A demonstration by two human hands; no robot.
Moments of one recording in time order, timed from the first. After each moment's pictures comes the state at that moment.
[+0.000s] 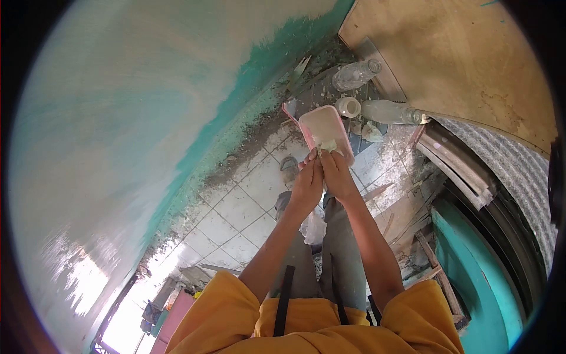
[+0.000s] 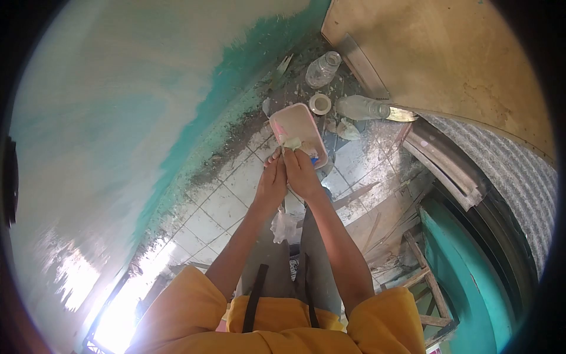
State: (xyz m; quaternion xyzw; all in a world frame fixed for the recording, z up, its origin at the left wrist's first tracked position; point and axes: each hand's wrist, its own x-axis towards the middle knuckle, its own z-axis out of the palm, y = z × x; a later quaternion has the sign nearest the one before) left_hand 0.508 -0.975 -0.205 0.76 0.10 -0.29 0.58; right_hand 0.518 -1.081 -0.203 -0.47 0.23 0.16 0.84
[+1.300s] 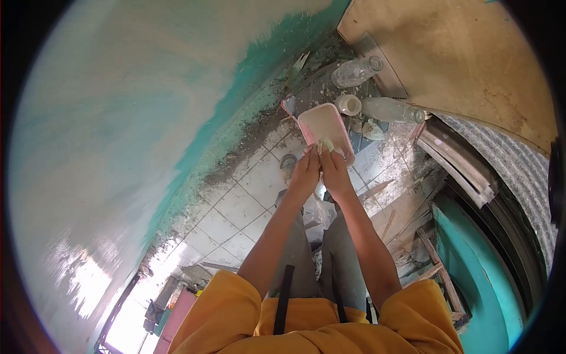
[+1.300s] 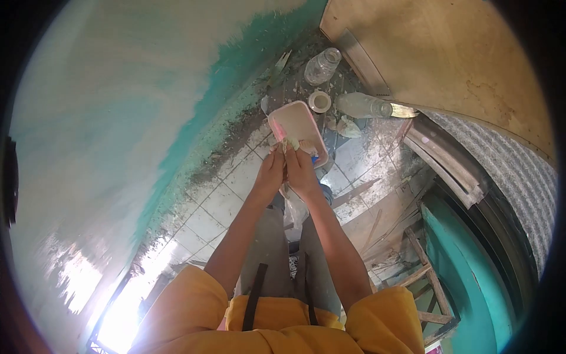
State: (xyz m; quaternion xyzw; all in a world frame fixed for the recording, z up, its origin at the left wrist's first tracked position) left_hand 0.525 -0.976 -0.235 0.64 0.21 -0.36 0.65; right_hand 0.507 -1.080 -0.233 -0.57 0.26 0.16 0.76
